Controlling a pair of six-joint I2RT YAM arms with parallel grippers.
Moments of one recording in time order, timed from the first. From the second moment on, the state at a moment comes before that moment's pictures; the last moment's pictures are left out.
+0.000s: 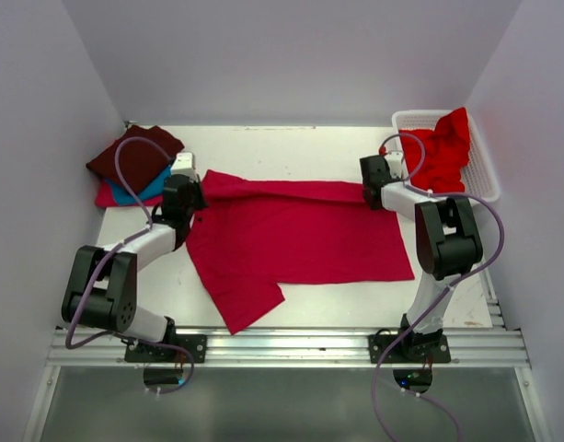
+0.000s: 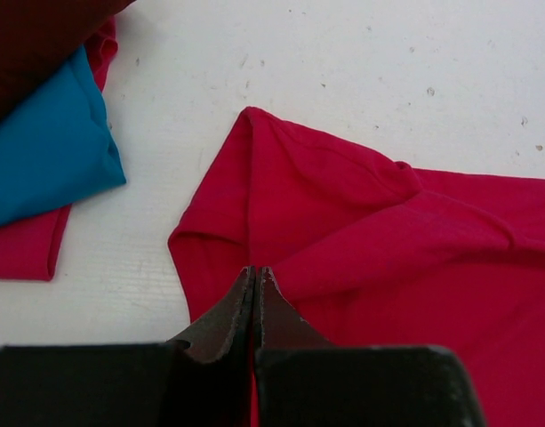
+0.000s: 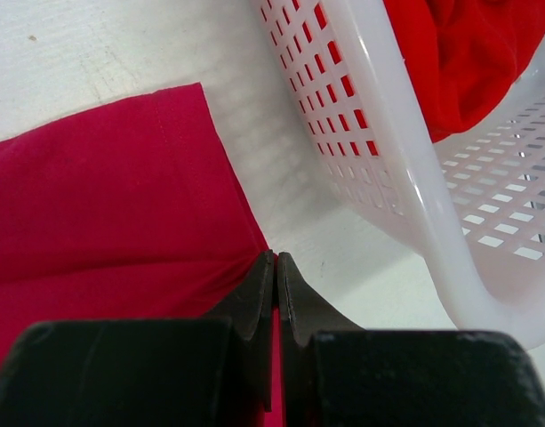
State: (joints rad) left arm -0.17 1.47 0.68 0.37 -0.14 -0.21; right arm 0.21 1.88 1.15 -0.24 0.74 0.27
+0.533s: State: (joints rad) left arm -0.18 1.43 0.64 0.35 -0.16 -0.23; right arm 0.21 1.87 1.14 -0.25 0.74 0.29
